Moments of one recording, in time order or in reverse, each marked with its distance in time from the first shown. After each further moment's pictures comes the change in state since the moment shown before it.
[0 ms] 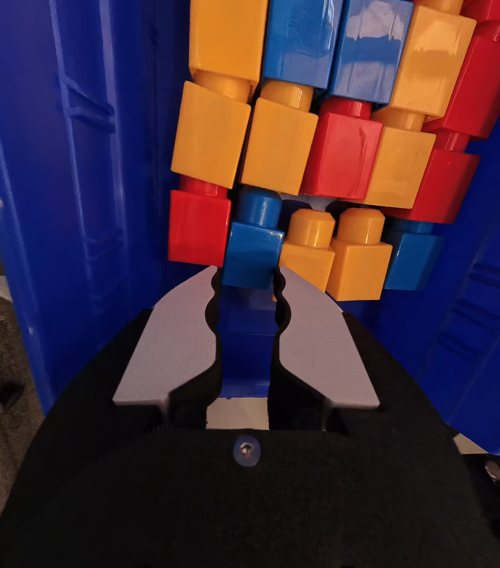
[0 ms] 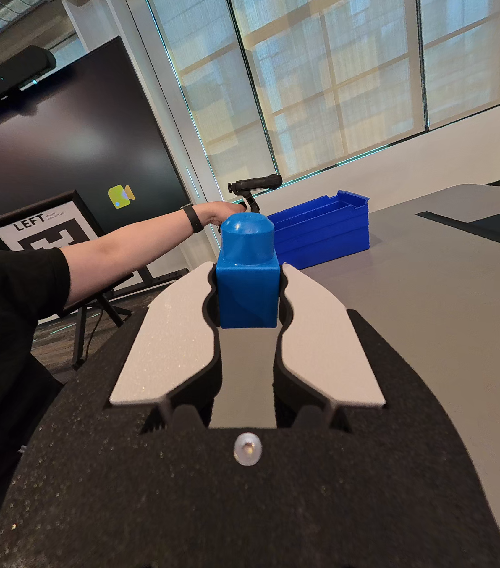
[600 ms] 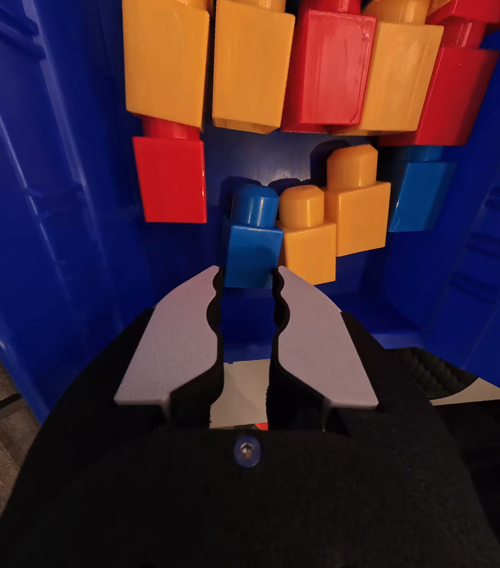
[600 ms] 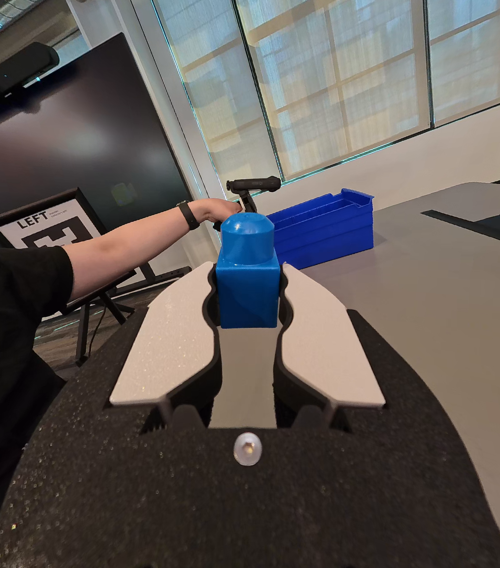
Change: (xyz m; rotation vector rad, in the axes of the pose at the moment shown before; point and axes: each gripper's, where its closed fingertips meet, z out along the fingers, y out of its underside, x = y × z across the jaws) left arm 0.004 0.028 -0.005 -0.094 0.025 0.102; right arm -0.002 0.001 0.002 -0.008 -0.011 0.000
